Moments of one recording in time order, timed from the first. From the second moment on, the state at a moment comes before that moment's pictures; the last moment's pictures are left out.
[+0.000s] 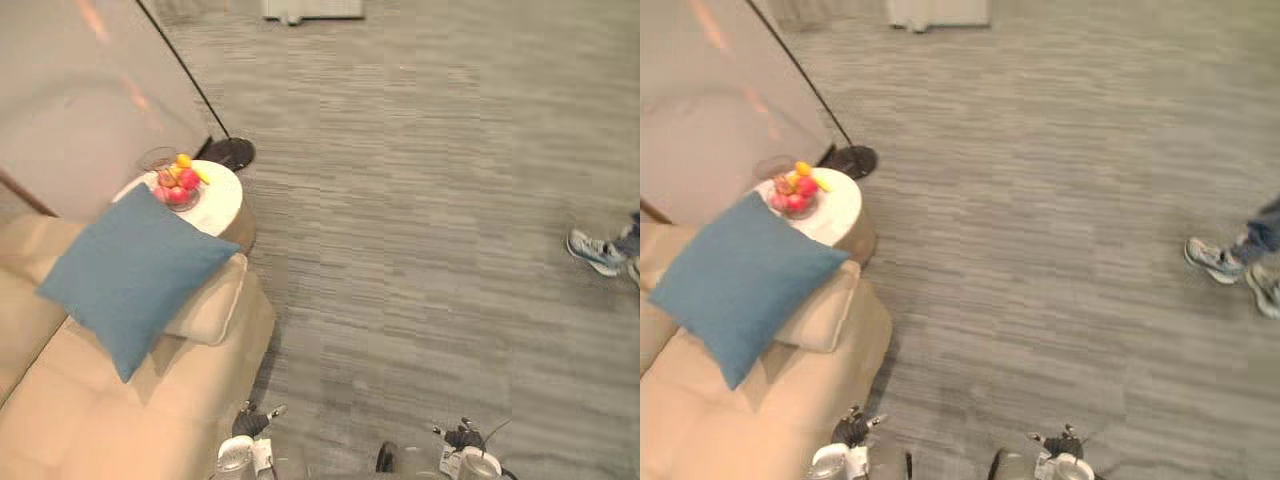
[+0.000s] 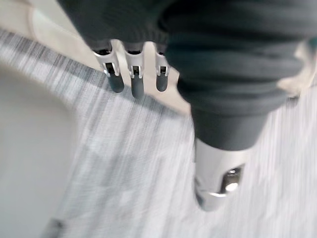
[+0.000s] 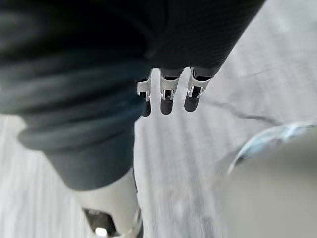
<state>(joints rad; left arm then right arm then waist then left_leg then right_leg) 0.07 0.00 0.12 0.94 -0.02 -0.12 0.10 0.01 -0.07 -0.29 1.04 0.09 -0.06 -0.16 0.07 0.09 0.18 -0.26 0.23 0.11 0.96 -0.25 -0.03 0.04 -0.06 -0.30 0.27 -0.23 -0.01</state>
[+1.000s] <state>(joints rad) 0.08 -0.01 0.06 0.92 -0.01 -0.12 0.08 0.08 -0.03 -0.29 0.96 0.13 -0.08 -0.14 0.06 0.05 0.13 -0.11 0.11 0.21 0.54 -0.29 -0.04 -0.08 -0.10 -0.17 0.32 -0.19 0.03</state>
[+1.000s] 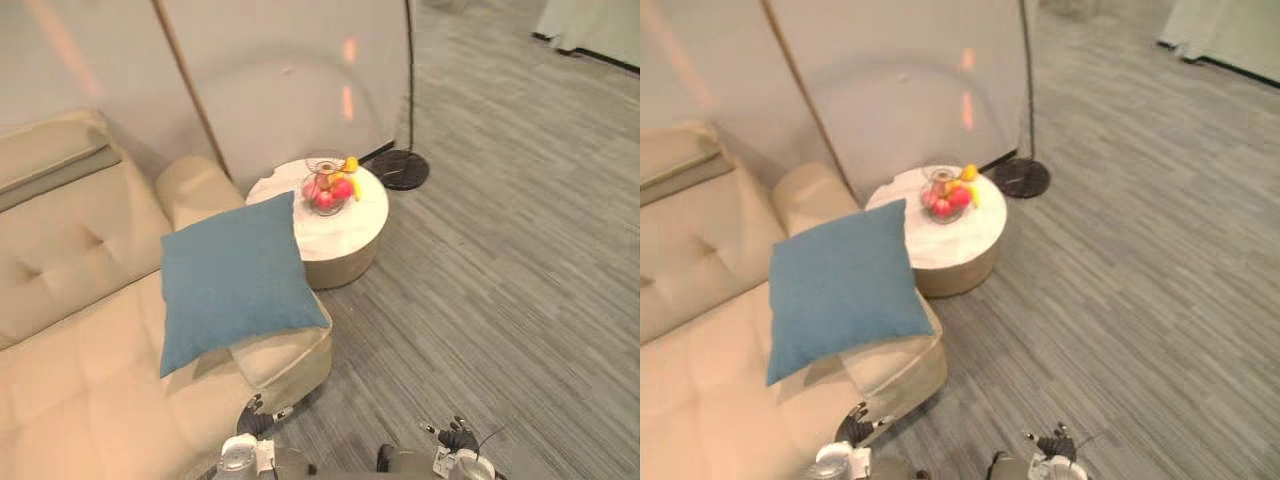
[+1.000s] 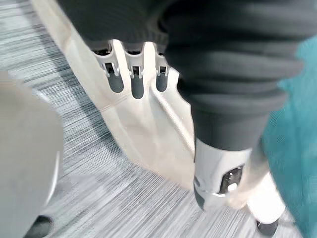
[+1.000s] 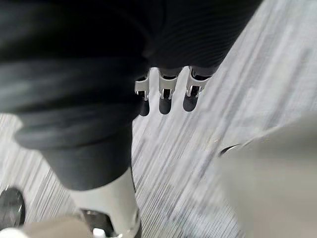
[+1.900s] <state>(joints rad) 0.10 0.14 0.02 0.86 -0.09 -0.12 0.11 0.03 -0.11 -0.27 0.74 0.15 -0.10 -0.14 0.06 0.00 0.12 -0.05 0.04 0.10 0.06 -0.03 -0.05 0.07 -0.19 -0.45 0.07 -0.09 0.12</state>
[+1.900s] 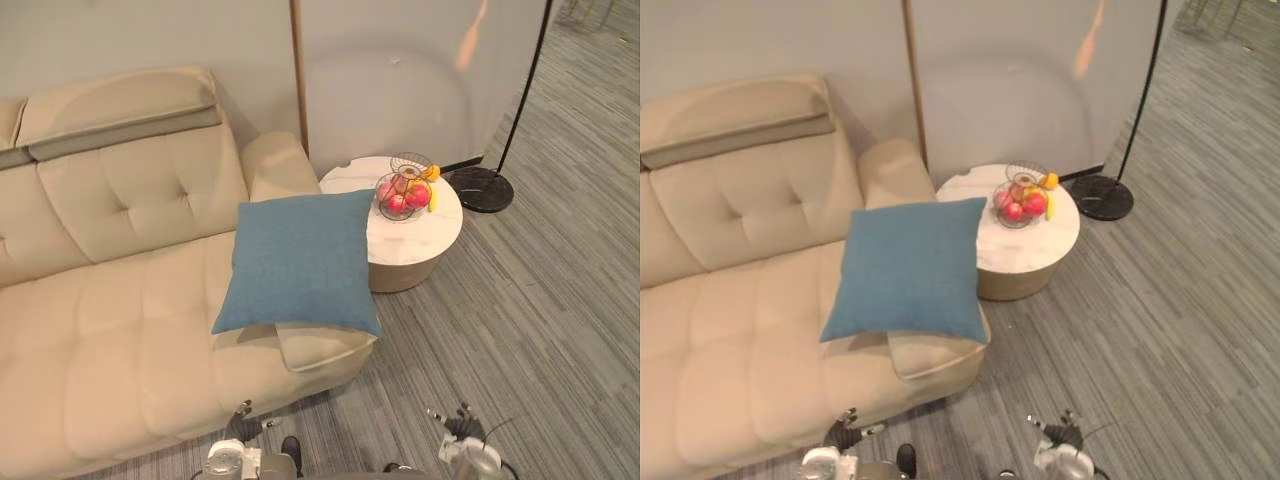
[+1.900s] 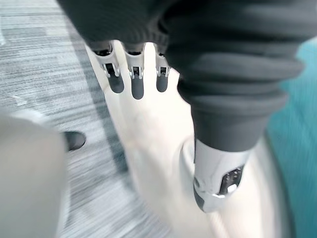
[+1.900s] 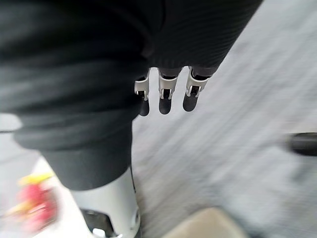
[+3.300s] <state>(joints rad) -0.77 0.34 -0.04 0.67 -0.22 -0.18 0.27 -0.67 -0.22 -0.04 0.44 0.25 -0.14 -0.26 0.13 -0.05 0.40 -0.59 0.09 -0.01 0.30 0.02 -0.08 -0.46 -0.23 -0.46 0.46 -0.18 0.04</state>
